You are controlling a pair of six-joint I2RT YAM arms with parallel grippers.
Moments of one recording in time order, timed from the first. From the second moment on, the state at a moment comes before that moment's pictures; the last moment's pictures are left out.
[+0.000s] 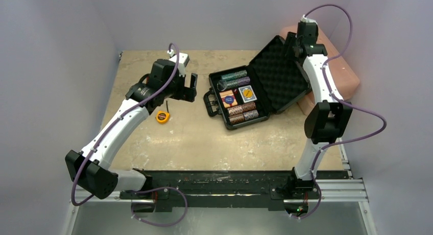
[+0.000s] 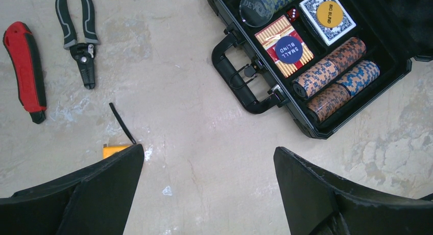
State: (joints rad) left arm -0.47 1.32 1.34 -0.67 -0.06 -0.17; right arm 0.02 1.92 1.93 -0.65 0.18 0.25
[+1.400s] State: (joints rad) left arm -0.47 1.31 1.34 -0.67 -0.06 -0.17; right arm 0.00 1.86 1.91 -0.66 0.05 0.23
